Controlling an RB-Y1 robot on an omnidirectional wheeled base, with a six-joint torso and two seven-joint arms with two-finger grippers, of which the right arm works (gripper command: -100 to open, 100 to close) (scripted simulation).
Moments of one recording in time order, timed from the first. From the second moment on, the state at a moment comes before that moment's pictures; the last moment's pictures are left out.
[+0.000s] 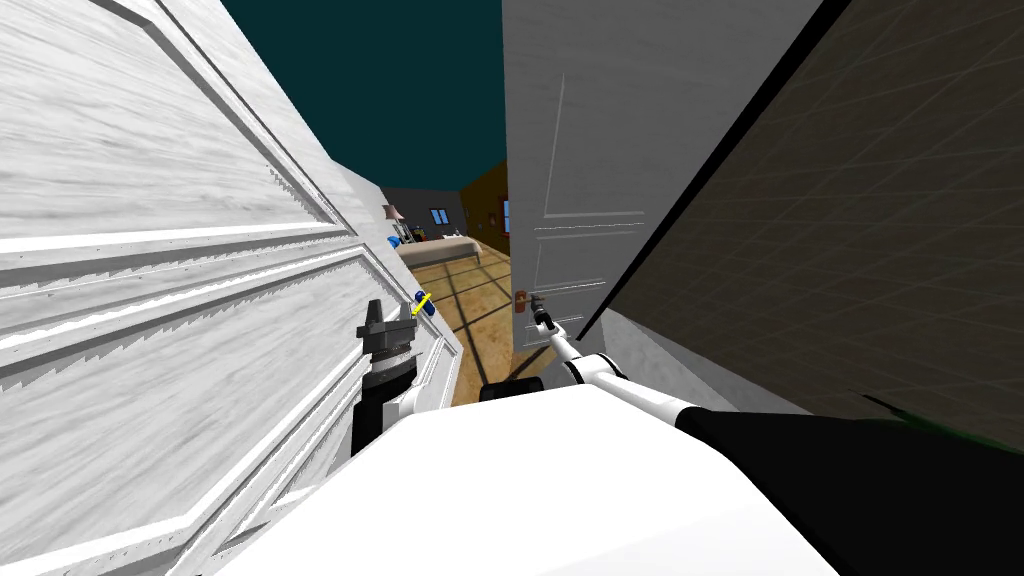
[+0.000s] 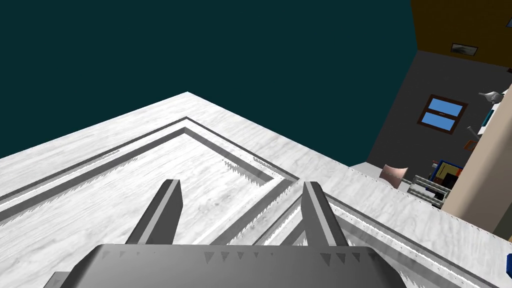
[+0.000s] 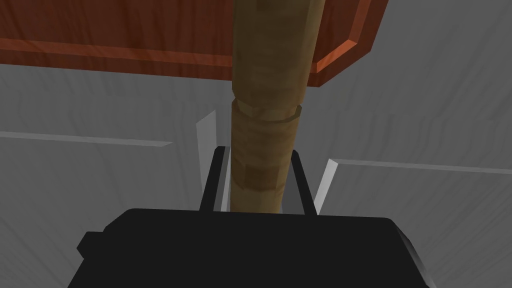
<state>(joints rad) -0.48 -0.08 -0.07 -0.66 -0.07 -0.45 0.00</state>
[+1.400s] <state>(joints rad) -0.53 -0.10 -0.18 -0.57 -0.14 -0.51 0.10</state>
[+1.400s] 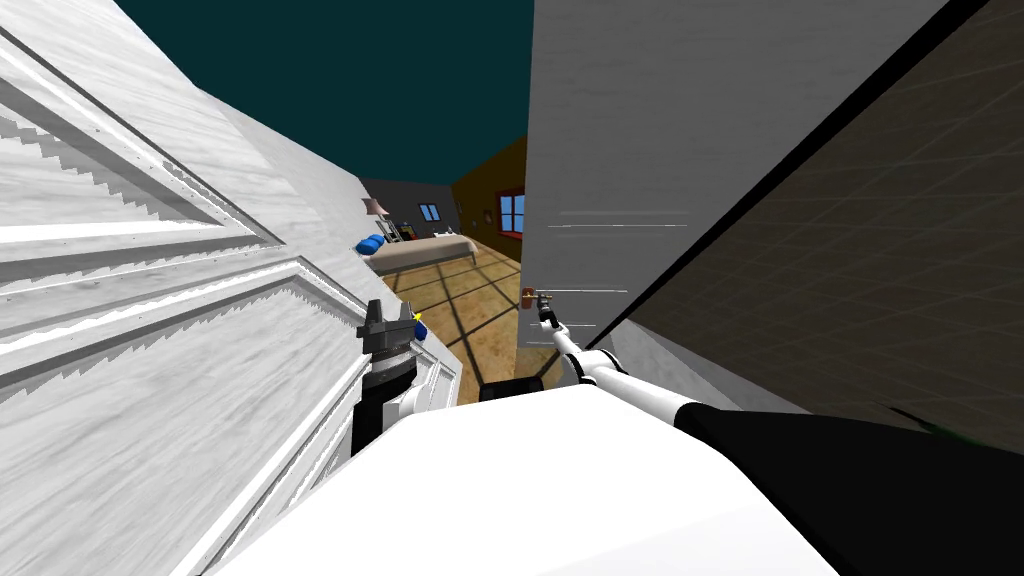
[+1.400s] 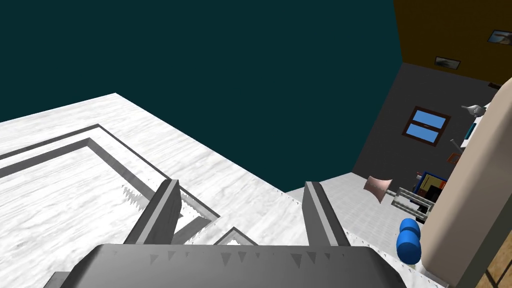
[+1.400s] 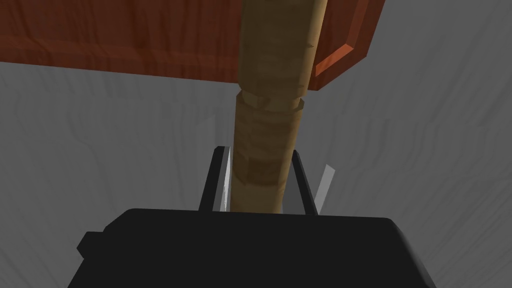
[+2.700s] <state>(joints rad) -0.54 -0.06 -0.28 -0.55 -0.21 -0.54 0.25</state>
